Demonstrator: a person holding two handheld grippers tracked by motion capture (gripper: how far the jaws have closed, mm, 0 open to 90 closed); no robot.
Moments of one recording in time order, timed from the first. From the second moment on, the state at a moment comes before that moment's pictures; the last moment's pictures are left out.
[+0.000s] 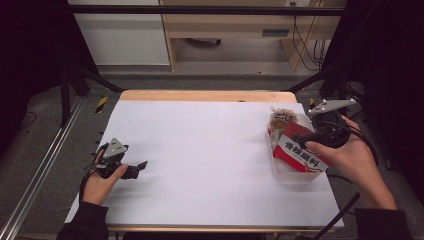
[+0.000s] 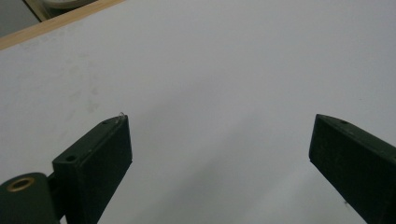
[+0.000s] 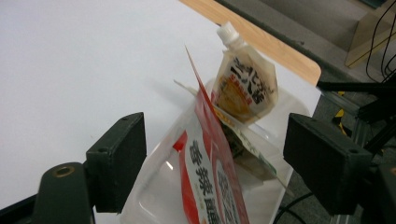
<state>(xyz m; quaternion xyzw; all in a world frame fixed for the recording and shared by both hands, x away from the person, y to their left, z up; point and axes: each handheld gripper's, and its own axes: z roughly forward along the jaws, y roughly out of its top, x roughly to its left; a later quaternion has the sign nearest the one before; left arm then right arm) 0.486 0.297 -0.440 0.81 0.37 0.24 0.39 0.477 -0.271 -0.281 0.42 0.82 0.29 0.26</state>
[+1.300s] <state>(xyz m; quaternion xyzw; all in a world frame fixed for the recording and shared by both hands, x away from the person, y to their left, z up) 0.486 0.298 -0.440 0.81 0.37 0.24 0.39 0.498 -0.137 -0.257 0.39 0.77 0.39 0.32</state>
